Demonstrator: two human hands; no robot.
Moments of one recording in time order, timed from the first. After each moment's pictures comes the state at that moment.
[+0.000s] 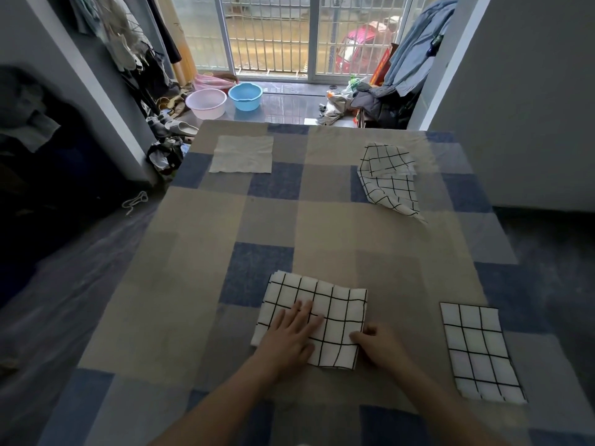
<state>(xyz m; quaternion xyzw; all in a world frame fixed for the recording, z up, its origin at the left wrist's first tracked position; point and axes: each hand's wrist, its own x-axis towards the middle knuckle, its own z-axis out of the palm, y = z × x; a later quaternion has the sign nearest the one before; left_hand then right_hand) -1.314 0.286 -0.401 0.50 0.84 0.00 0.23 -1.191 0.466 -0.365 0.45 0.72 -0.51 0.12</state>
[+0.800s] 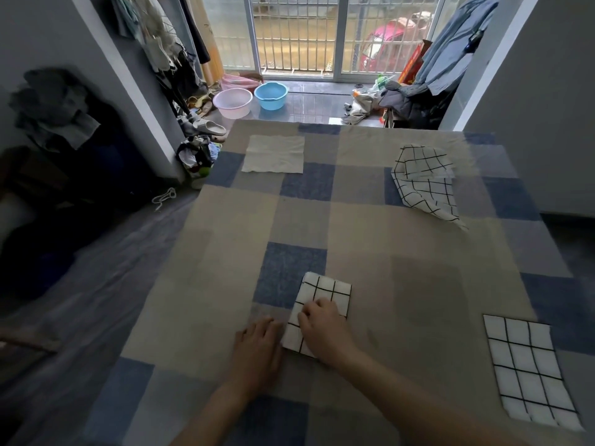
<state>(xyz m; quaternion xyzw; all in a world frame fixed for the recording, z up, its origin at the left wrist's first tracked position) -1.338 0.175 -0.393 0.33 0.94 0.10 0.08 -1.296 0.349 -0.359 0.19 0.91 -0.36 0.06</state>
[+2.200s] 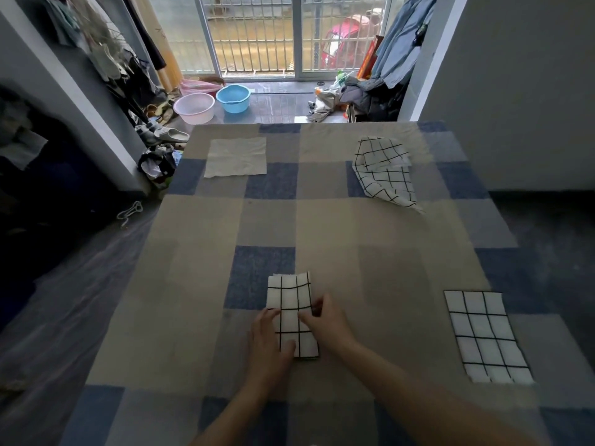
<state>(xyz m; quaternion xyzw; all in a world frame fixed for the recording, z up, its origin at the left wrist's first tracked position) -1.307 0.242 -0.391 0.21 0.89 0.35 0.19 -1.268 0.392 -0.367 0.39 0.76 -0.53 0.04</state>
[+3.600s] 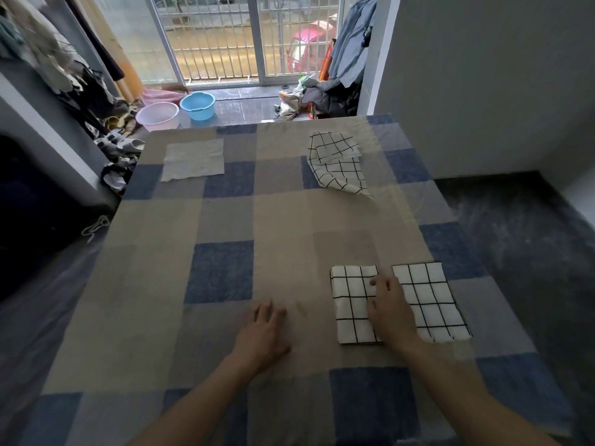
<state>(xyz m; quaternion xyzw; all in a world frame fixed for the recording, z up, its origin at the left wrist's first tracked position) -1.282 0.293 -0.381 0.41 0.87 0.01 0.26 -1.120 0.519 -0.372 0.39 0.90 -0.19 -0.08</state>
